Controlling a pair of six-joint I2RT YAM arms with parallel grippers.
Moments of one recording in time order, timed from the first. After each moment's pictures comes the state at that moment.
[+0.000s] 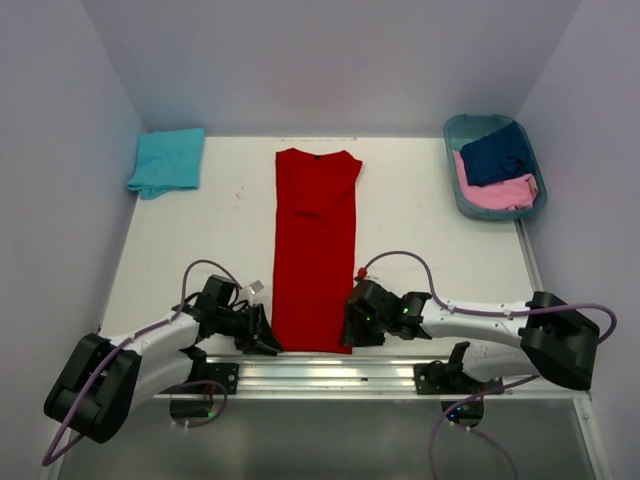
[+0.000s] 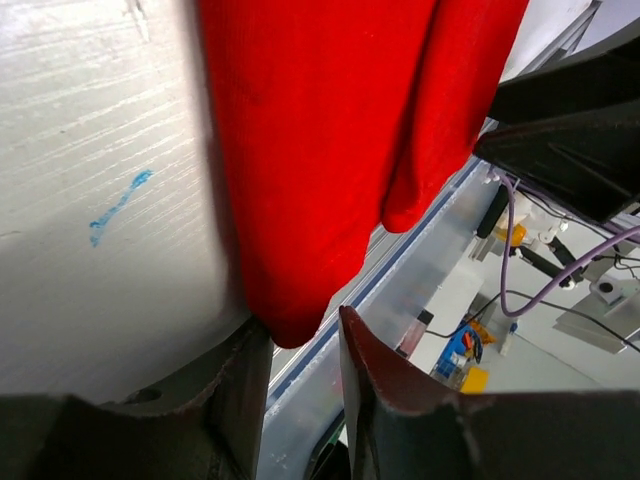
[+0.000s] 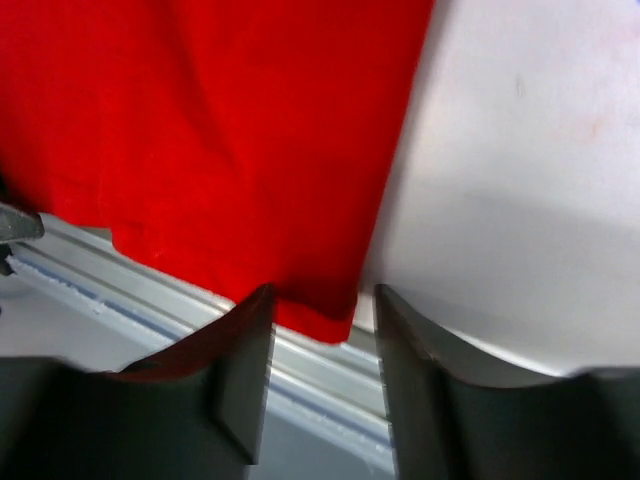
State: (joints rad) left arm -0.39 1.05 0.14 -0.21 0.80 -0.70; right arm 1.09 1.27 0.53 -0.31 -0.02 1.09
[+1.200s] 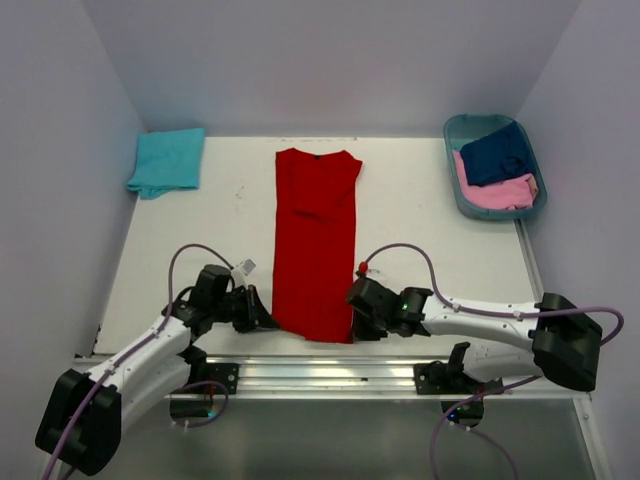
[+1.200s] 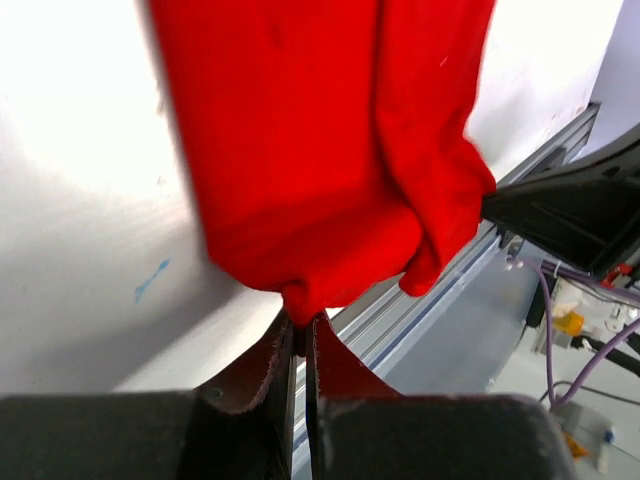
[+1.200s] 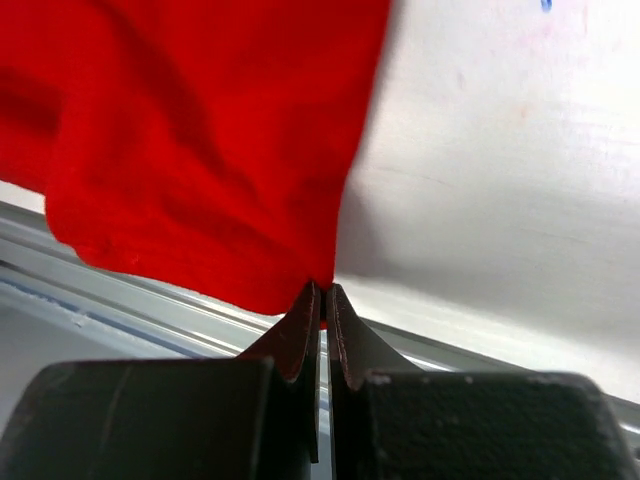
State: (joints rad) left arm -0.39 0.84 0.19 -0.27 0.61 -0.72; right arm 1.11 1.24 0.59 -0.46 0.06 1.10
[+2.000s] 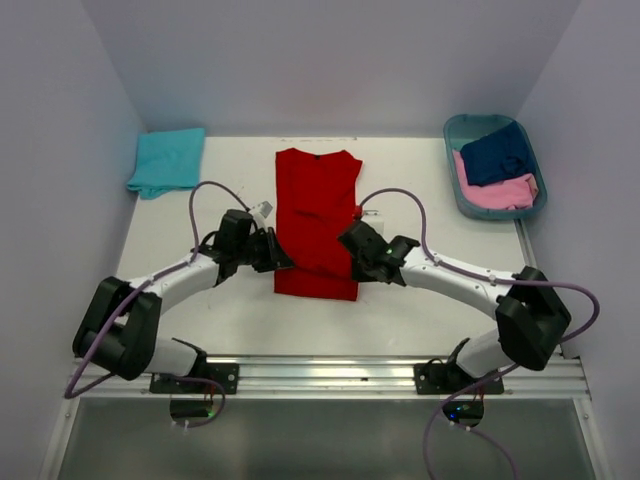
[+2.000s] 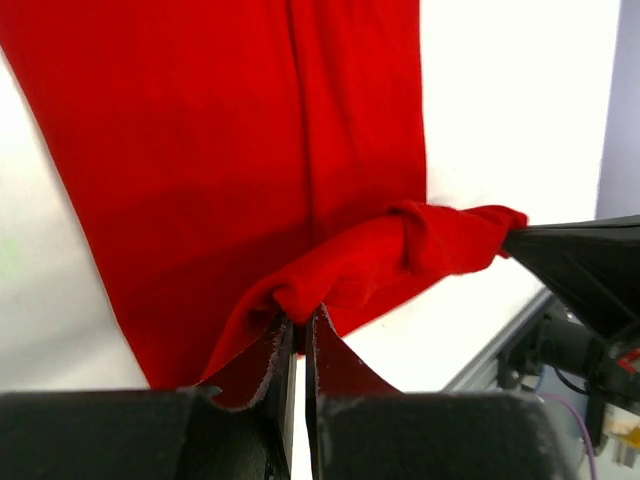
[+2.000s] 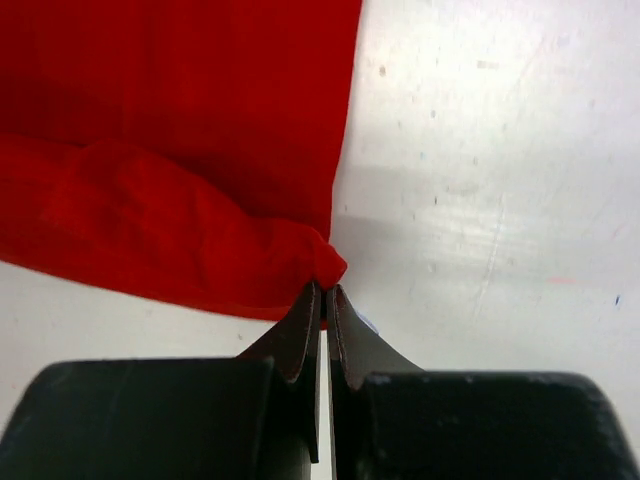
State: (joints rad) left arm -0.40 1.34 0.62 -0.03 0.43 -0.63; right arm 0.87 1.44 0.95 -0.58 0.34 0.75
